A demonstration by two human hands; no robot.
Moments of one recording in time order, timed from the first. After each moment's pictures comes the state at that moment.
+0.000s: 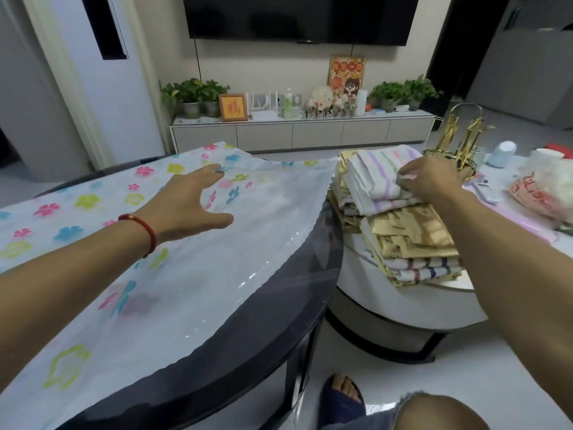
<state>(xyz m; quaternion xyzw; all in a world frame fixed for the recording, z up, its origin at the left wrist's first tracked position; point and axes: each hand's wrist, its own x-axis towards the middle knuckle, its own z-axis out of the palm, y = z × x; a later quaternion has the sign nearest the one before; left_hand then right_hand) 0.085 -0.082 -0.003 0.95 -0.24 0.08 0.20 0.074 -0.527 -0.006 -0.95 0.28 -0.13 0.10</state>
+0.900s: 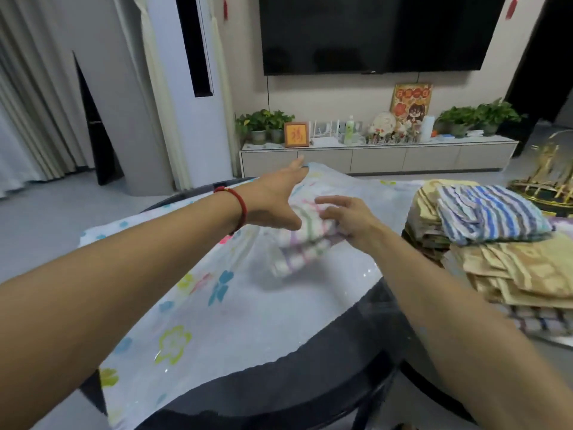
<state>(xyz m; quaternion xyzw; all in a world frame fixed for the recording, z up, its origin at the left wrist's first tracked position) 0.077 -0.070 0.066 0.95 -0.27 -0.01 0.14 0.131 -0.274 -0.041 -0.73 0.01 0.05 0.69</state>
